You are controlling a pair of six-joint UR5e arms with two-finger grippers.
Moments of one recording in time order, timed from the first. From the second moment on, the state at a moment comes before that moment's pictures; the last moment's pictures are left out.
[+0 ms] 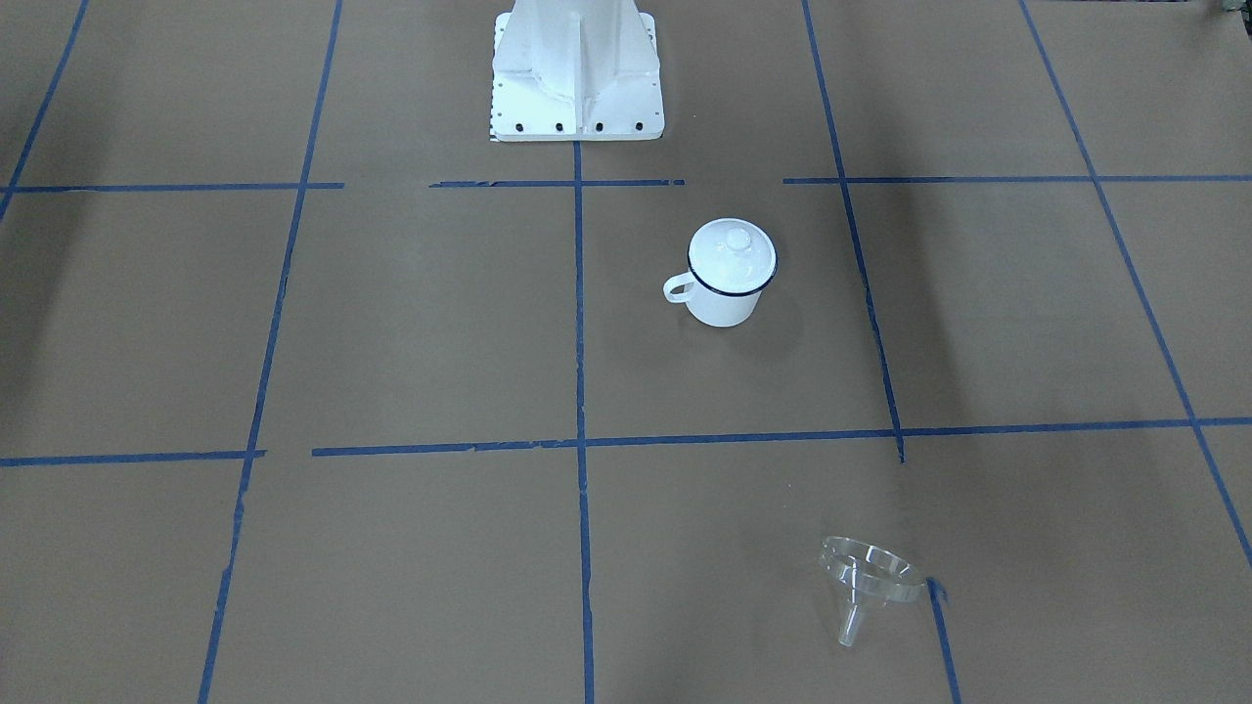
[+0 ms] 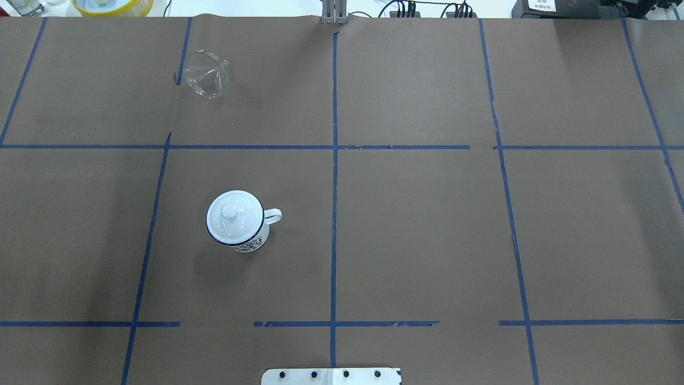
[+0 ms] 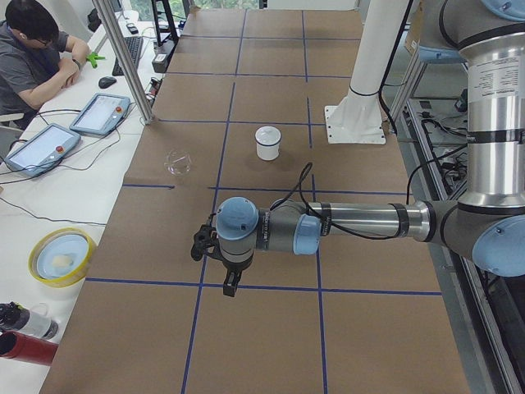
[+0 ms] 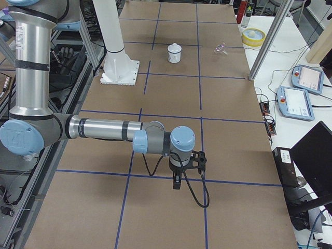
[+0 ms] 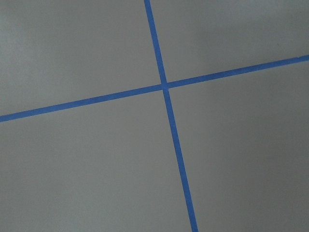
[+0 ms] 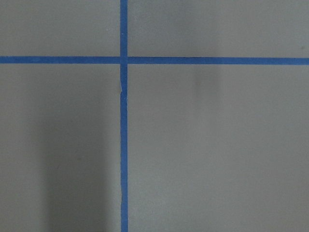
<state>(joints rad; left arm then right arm) -1.61 -1.46 -1.69 -1.66 -2.39 0.16 1.57 -1.68 1.66 -1.57 2.29 0.01</state>
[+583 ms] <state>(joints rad) -1.61 -1.46 -1.70 -1.66 -2.39 0.16 1.57 -1.68 1.66 -1.57 2.29 0.01</state>
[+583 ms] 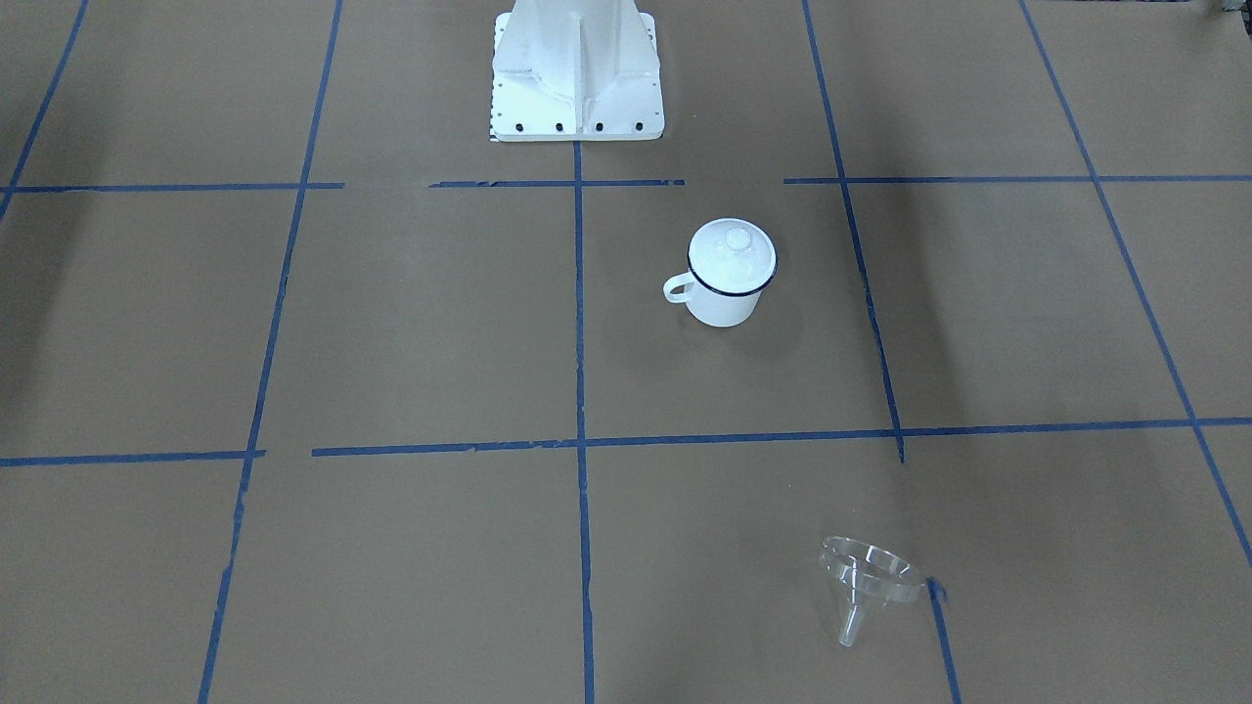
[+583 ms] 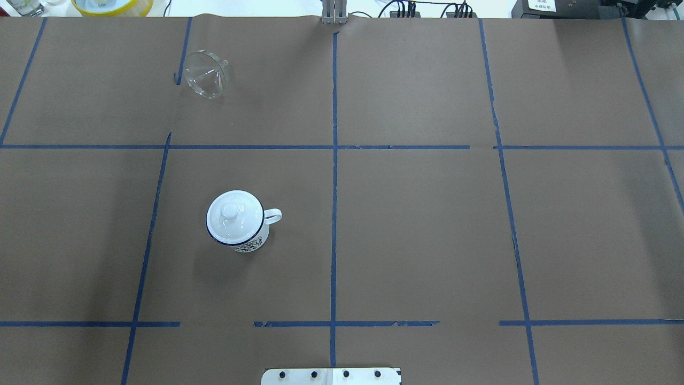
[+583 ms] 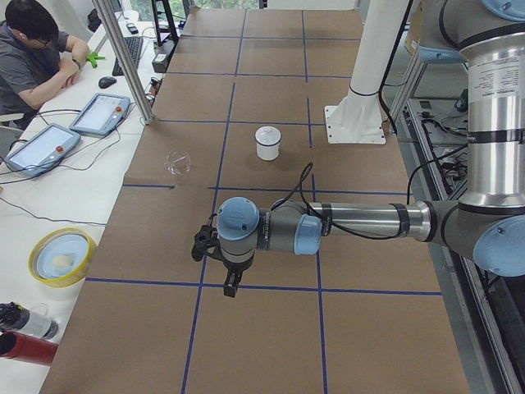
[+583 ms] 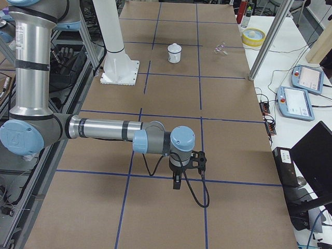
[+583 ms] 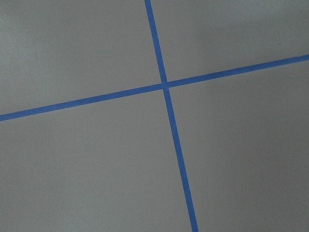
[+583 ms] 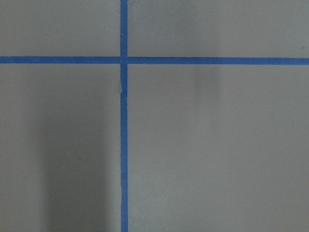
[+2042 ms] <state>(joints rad) -1.52 -1.55 -1.76 -2.03 -2.39 -0.17 1.57 -1.68 1.66 -1.57 2.29 0.01</state>
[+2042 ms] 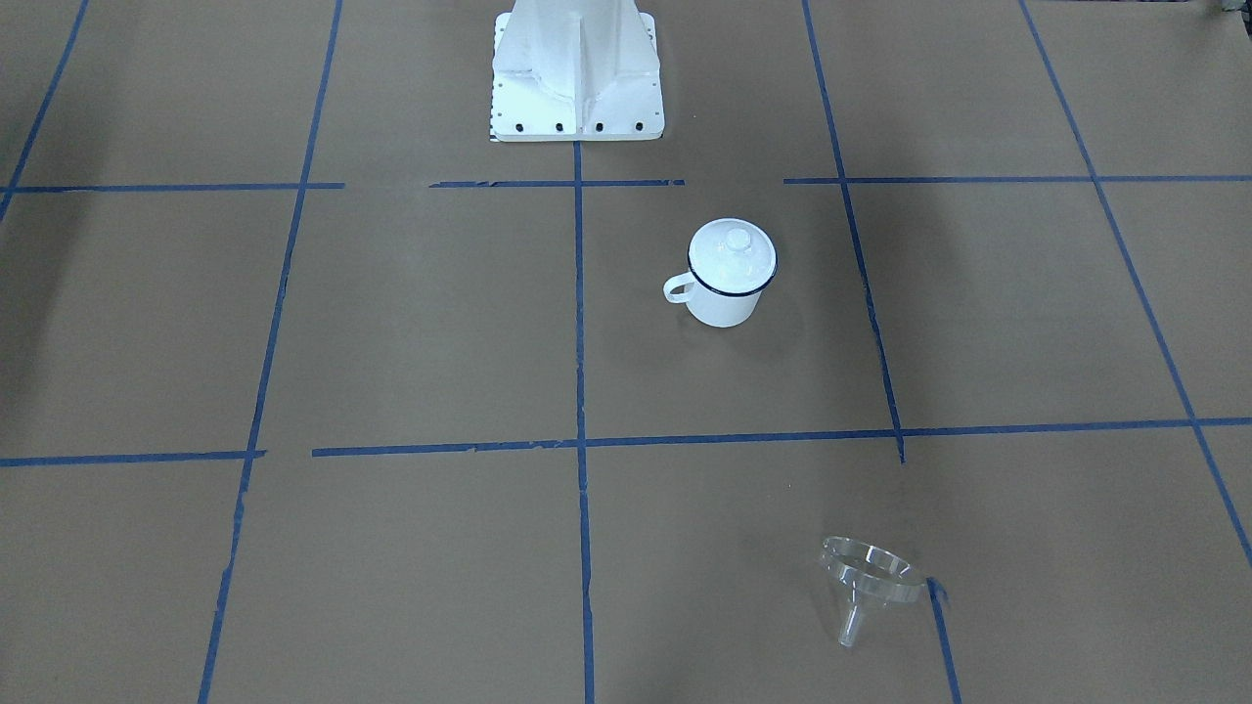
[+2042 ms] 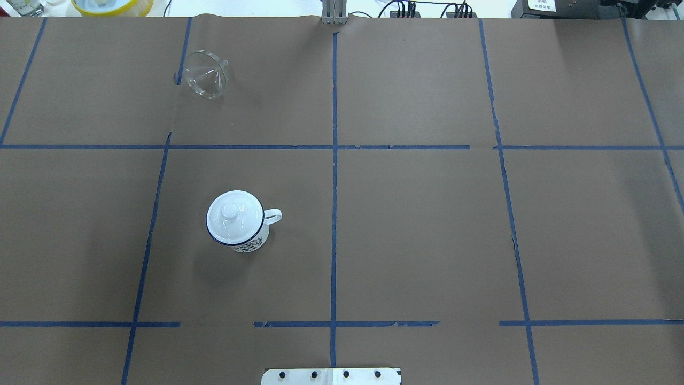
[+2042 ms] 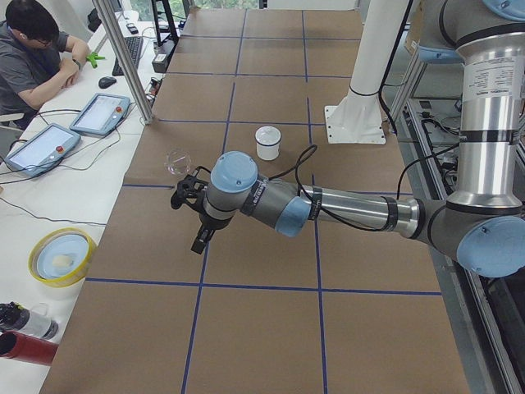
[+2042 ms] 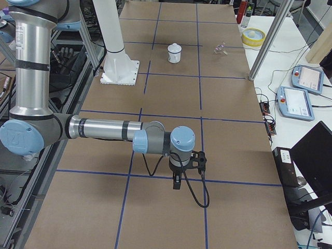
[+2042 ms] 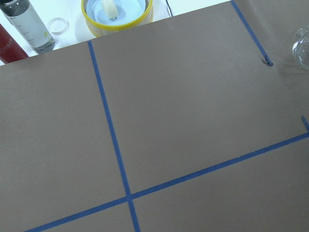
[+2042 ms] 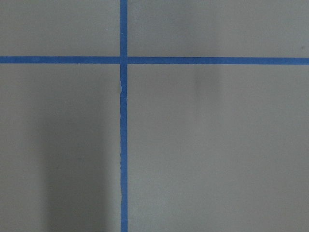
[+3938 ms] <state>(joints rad) -0.58 -2.02 -2.03 -1.54 -1.86 -1.33 1.57 -1.68 1.66 -1.57 2.29 0.01</state>
